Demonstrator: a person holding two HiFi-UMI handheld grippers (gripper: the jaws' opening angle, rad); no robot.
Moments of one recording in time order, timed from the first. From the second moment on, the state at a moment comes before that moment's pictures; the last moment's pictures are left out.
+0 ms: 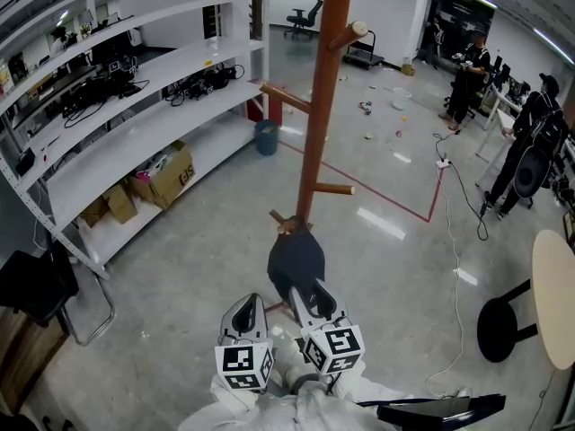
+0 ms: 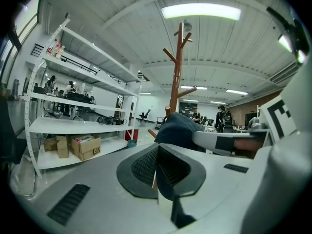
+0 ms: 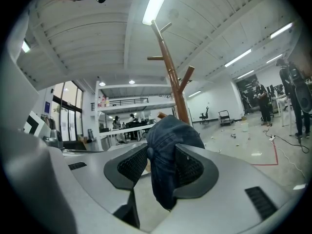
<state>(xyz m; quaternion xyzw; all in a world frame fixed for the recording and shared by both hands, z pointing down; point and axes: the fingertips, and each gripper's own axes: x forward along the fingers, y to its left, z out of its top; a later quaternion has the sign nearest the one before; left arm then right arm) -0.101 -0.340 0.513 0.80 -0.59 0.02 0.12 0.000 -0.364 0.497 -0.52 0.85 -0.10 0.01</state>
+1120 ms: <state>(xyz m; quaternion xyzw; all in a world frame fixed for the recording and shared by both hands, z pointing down) -0.085 -0.331 0.519 0.81 -0.57 0.03 0.13 -0.005 -0.337 0.513 -0.52 0.85 -0.13 -0.01</state>
